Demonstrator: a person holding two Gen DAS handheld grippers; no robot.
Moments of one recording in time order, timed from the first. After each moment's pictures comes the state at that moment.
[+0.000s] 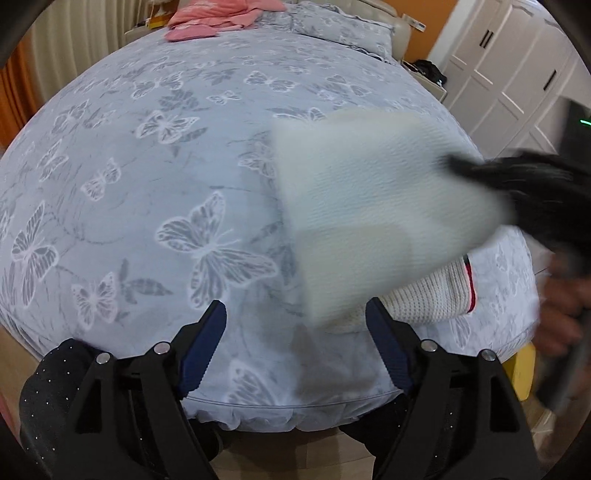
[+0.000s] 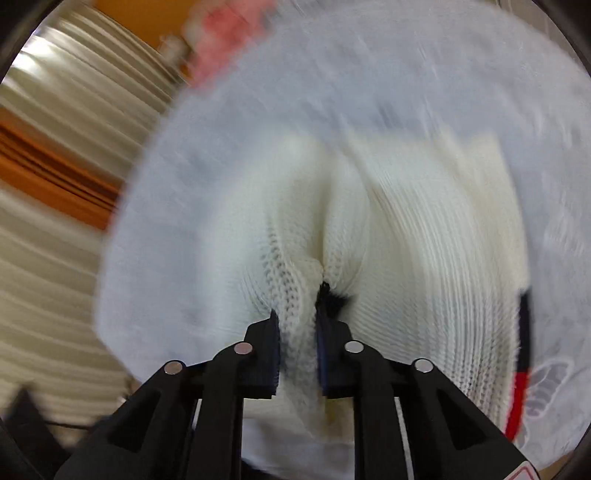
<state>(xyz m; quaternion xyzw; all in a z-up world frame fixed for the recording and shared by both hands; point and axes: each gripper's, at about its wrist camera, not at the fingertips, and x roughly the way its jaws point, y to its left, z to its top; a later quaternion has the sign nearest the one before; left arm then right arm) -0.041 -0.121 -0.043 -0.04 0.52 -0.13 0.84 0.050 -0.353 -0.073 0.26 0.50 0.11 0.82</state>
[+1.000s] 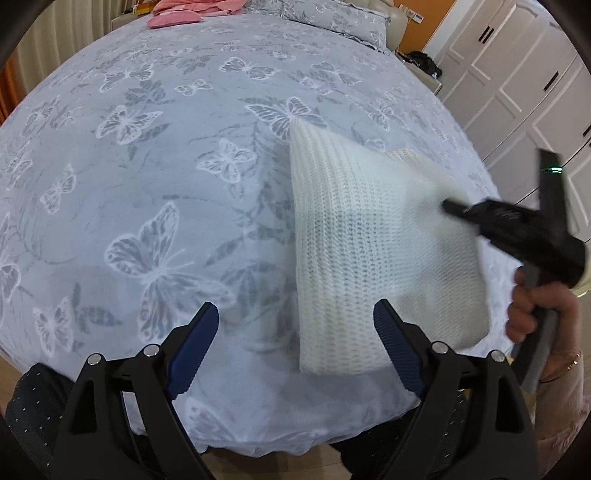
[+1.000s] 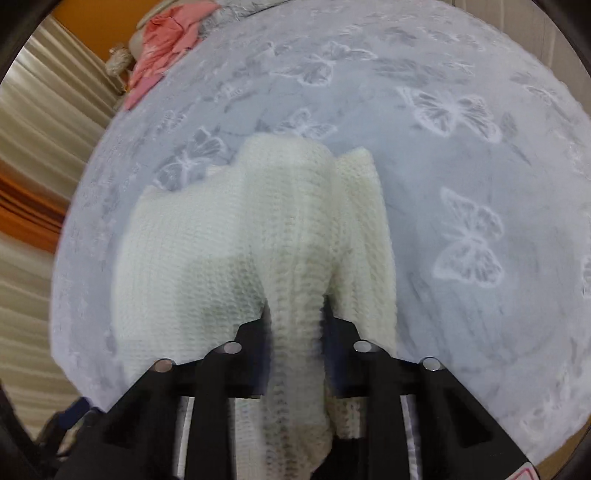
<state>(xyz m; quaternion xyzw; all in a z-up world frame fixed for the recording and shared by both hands) 0.008 -0.159 -0.062 -0.06 0.54 -0.16 0.82 0.064 -0.446 -0.119 0.23 0.54 -0.01 0.81</state>
